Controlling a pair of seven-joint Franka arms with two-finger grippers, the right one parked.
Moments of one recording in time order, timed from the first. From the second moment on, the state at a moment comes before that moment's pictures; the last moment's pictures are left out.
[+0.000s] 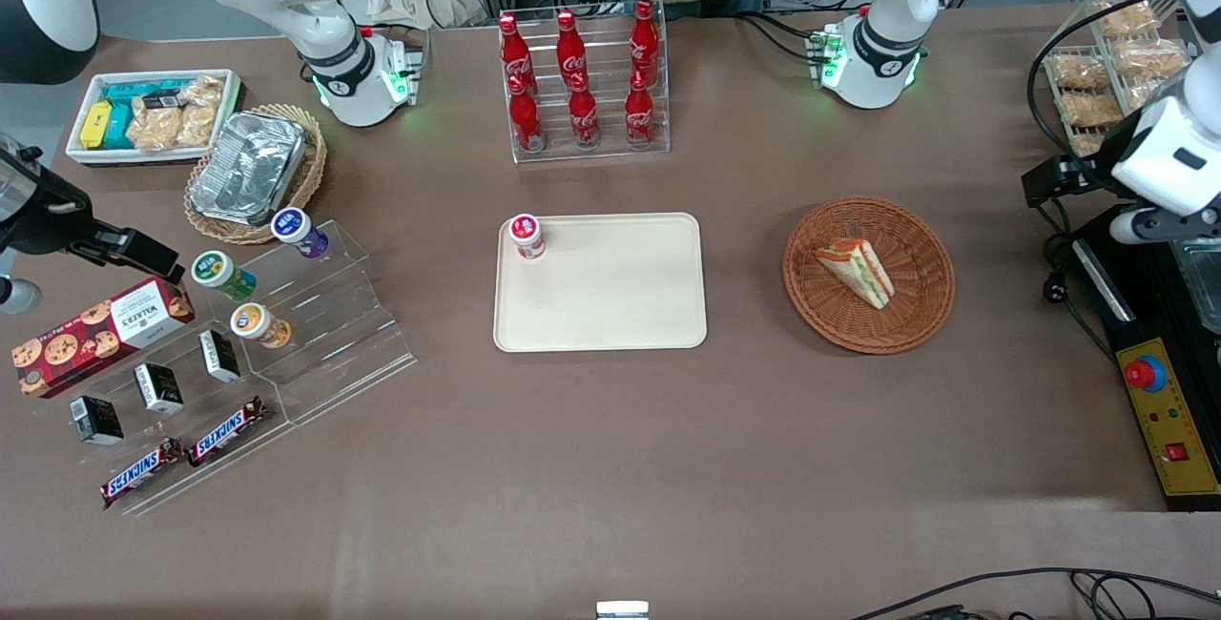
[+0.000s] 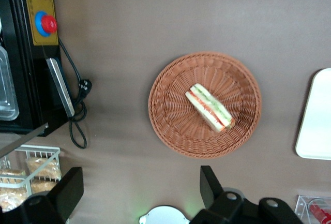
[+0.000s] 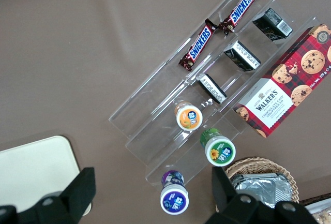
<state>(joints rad) 0.06 -0.02 -0.11 -1.61 0.07 1.48 -0.10</state>
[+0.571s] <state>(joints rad) 0.06 -0.03 -0.10 -1.61 0.04 1.46 -0.10</state>
